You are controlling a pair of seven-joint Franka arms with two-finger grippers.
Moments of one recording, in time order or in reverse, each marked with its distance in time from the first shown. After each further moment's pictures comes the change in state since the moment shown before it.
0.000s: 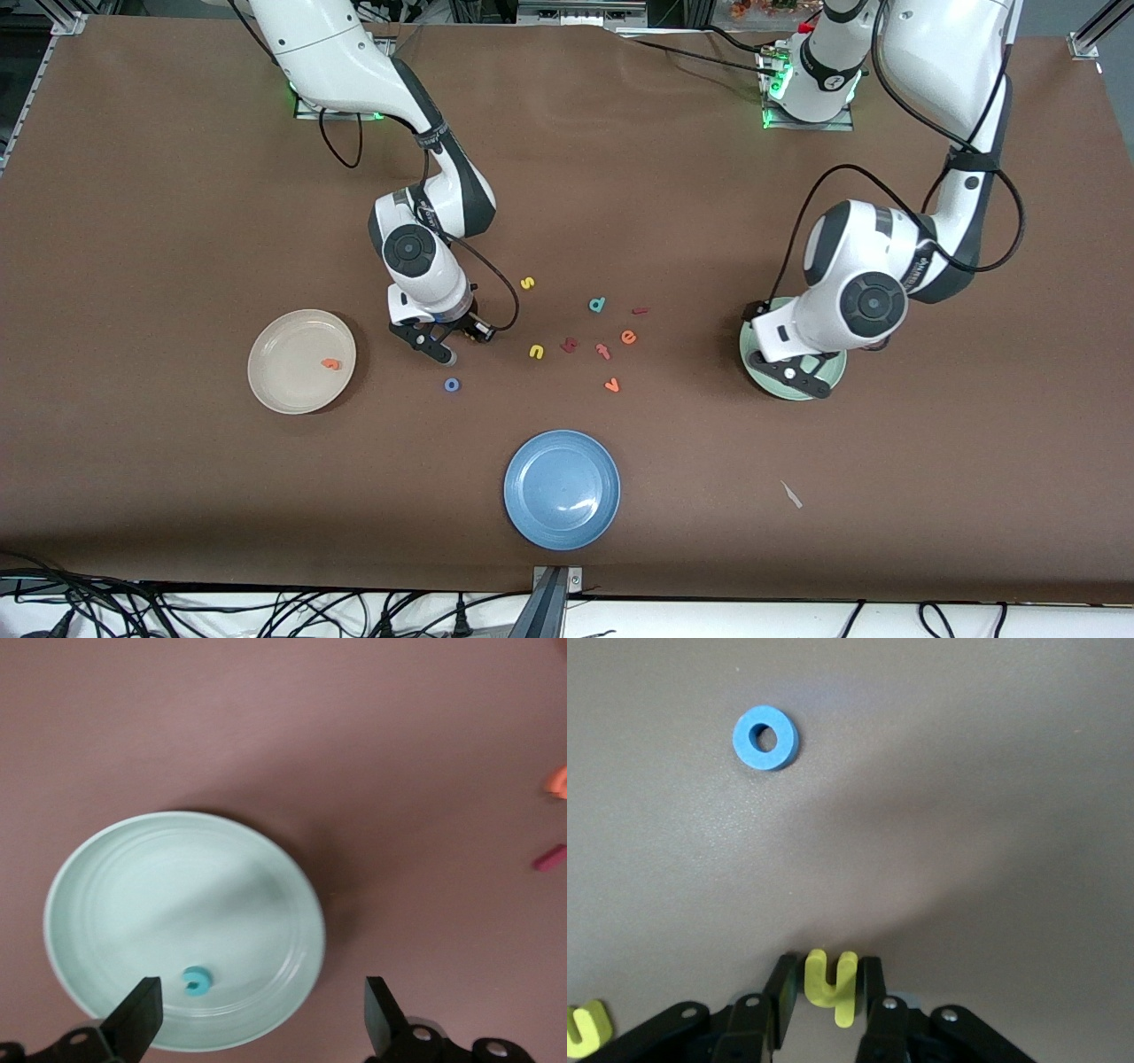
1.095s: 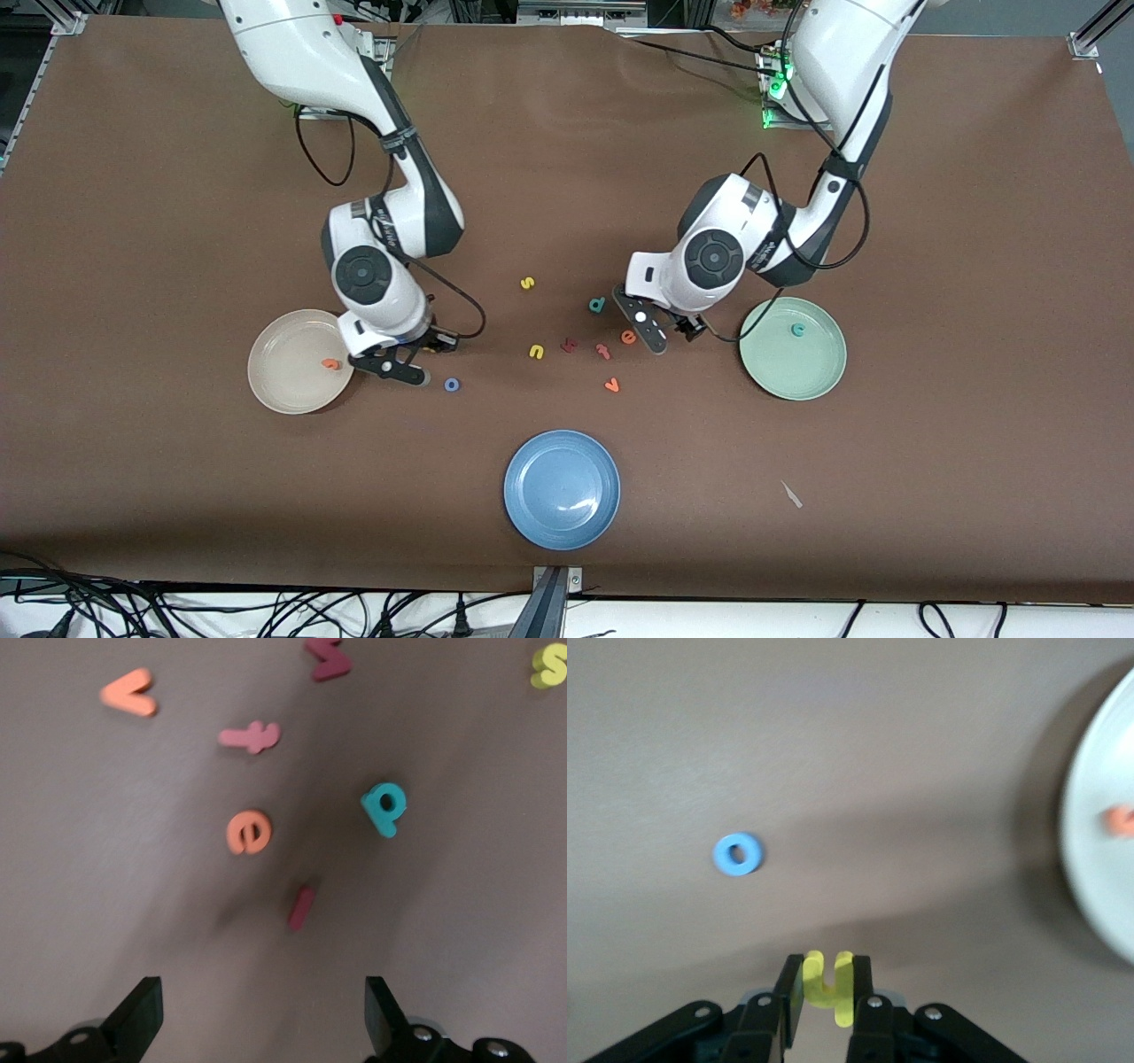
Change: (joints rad) left arm -0.103 0.099 -0.182 -0.010 0.000 0.174 0.288; right arm -0.004 -0.050 -0.162 0.096 -0.017 -0.253 -0.463
